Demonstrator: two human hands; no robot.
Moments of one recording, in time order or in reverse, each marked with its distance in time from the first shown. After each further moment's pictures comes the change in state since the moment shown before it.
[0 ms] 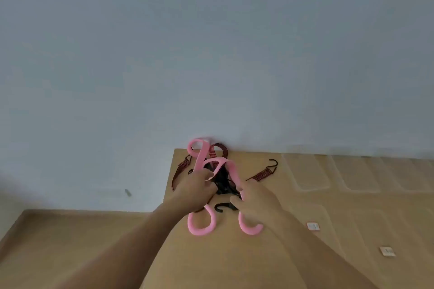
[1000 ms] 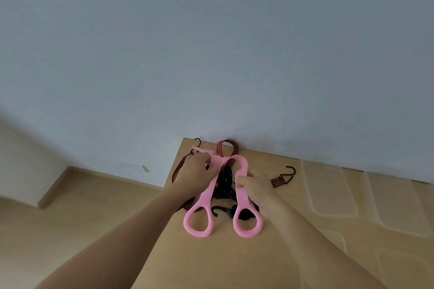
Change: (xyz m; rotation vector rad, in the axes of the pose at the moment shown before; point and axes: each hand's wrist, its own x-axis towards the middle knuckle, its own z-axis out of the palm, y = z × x) left_hand 0.058 0.016 0.008 -0.058 0.214 -0.139; right_hand 0.080 0.025 -0.013 0.885 -0.181 0.212
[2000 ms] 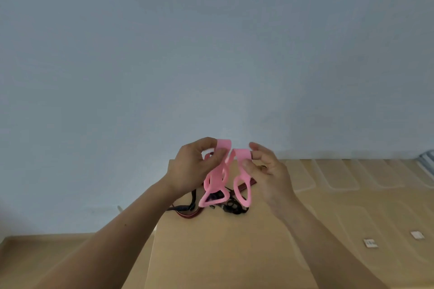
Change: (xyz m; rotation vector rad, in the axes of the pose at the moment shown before) left_hand -0.095 0.038 -0.104 -0.385 -0.053 0.552; right_hand -0.166 -0.039 0.019 0.222 0.347 -0.667
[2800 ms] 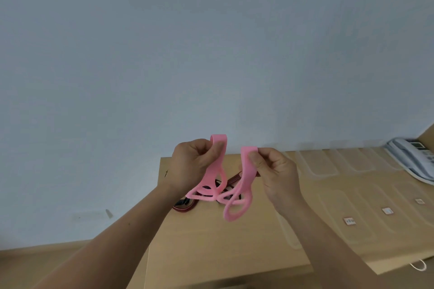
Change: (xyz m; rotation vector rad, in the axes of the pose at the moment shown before) left_hand -0.025 0.009 0.005 -0.168 0.061 0.026; right_hand -0.036 -0.011 -0.003 0.036 0.204 -0.082
